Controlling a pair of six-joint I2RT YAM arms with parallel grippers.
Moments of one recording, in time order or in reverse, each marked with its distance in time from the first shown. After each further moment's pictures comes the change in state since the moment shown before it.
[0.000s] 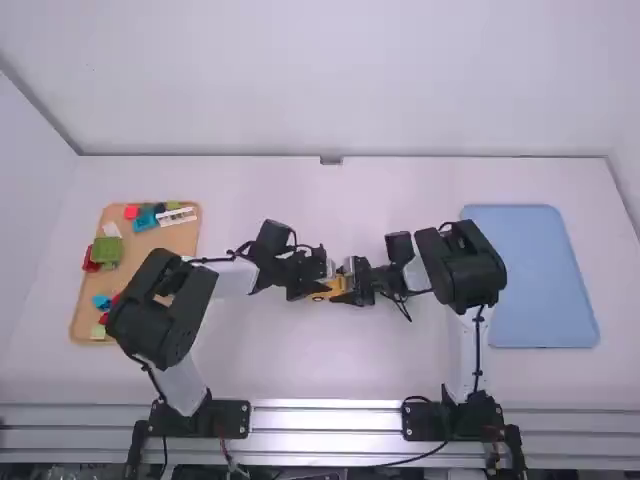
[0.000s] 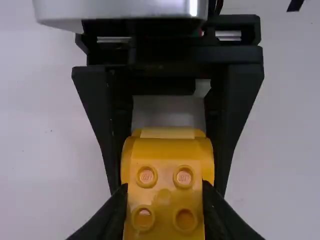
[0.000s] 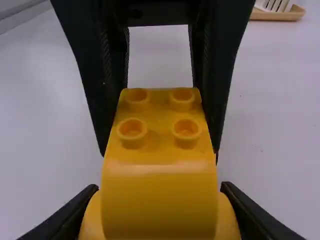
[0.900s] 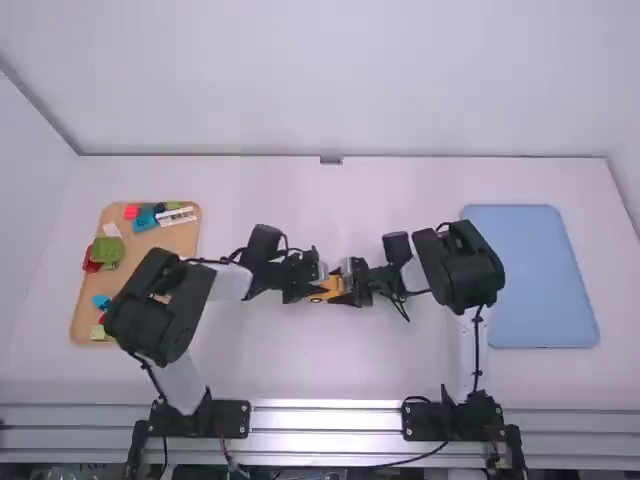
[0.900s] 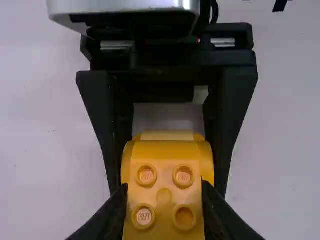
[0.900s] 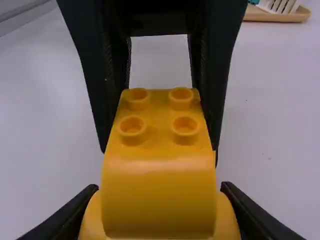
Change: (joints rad) left arm 0.053 0.006 -0.074 0.133 0.090 -0.007; right arm 0.016 0.000 0.000 0.004 0.004 0.005
